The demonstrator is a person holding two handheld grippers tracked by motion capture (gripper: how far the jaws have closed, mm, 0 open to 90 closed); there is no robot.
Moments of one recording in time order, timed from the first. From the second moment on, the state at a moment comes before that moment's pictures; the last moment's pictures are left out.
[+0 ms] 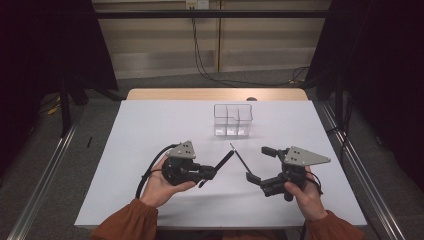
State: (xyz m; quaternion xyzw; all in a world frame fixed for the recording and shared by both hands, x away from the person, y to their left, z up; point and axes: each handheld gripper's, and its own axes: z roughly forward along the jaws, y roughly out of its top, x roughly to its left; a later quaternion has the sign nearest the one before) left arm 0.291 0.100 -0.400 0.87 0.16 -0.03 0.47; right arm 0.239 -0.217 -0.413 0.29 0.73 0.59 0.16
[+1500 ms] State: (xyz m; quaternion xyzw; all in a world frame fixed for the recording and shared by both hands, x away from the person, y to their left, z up) left arm 0.295 0.083 -0.387 0.97 0.06 -0.05 0.24; right arm 0.289 -0.146 -0.405 0.14 0.93 0.35 -0.02
